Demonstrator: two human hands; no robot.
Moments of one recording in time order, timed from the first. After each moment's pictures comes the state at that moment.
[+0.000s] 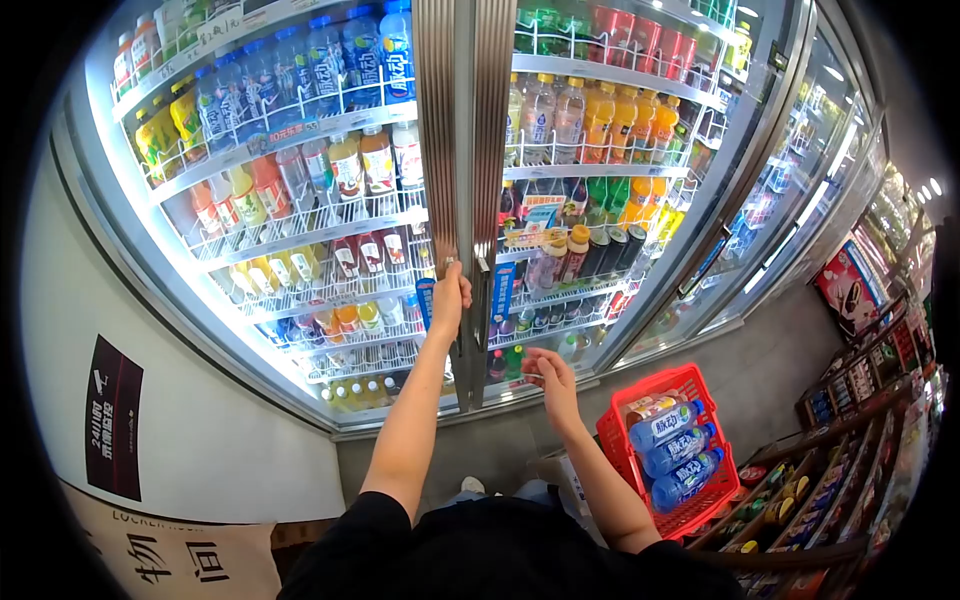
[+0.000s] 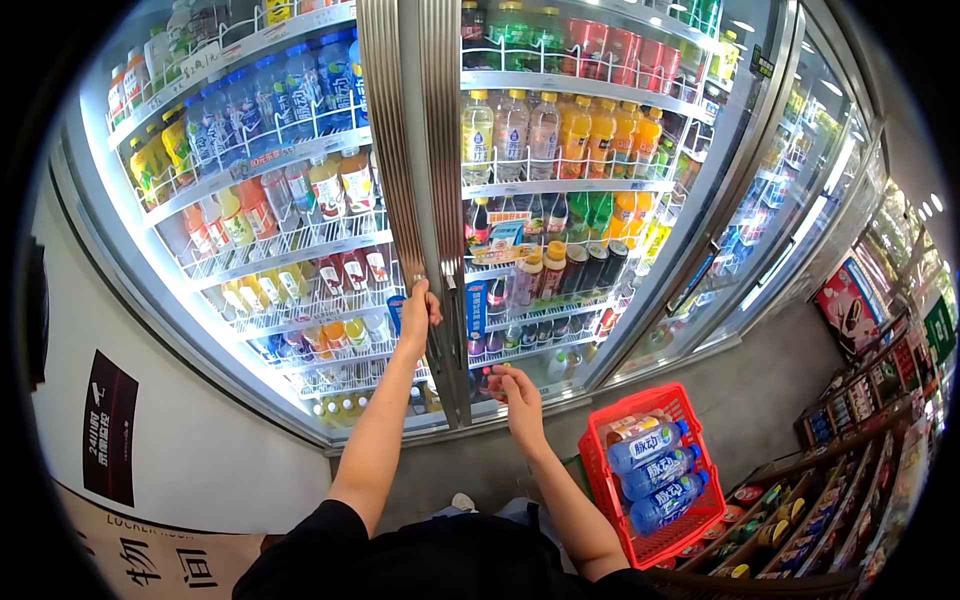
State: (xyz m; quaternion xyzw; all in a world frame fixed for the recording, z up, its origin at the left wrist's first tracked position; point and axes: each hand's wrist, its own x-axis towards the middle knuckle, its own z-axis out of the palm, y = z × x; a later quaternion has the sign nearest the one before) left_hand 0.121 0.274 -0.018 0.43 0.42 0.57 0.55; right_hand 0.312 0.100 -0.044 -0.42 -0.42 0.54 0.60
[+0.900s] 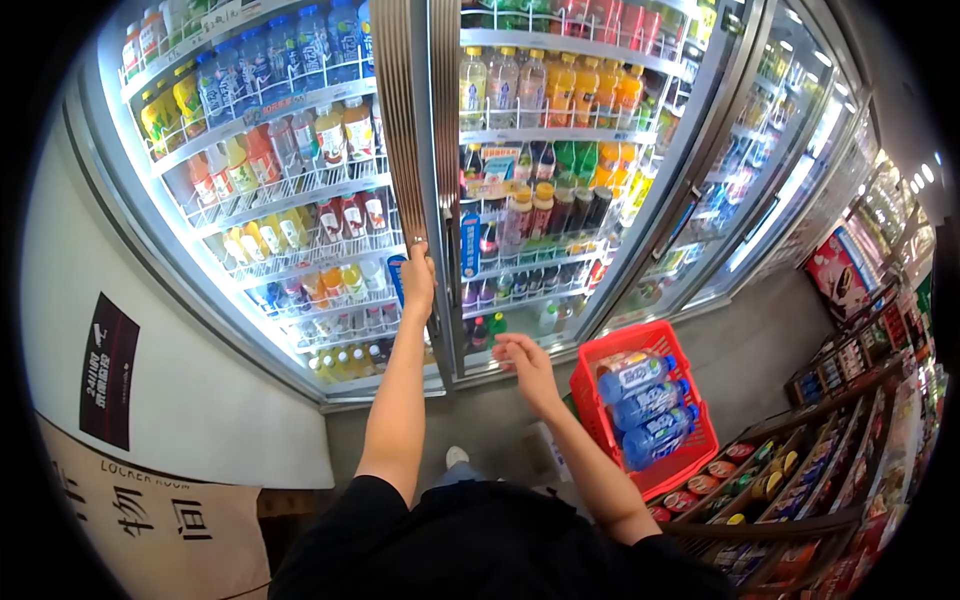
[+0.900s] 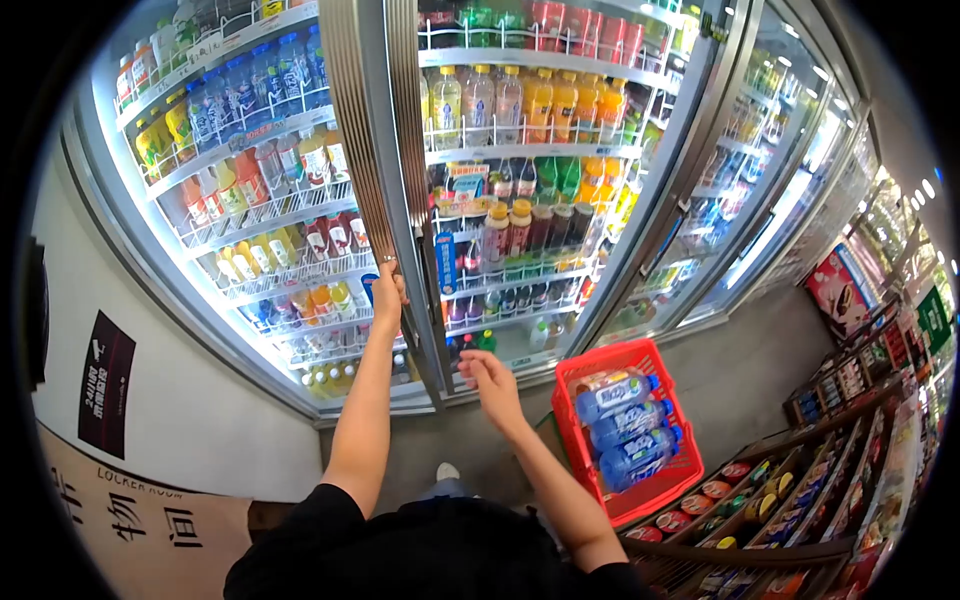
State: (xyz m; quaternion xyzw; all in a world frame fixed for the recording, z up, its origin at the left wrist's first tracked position) left_hand 0.137 0.187 -0.014 0.39 0.51 0.61 0.47; right_hand 0.335 0.004 -0.038 -0.42 -0.46 0.56 0.55
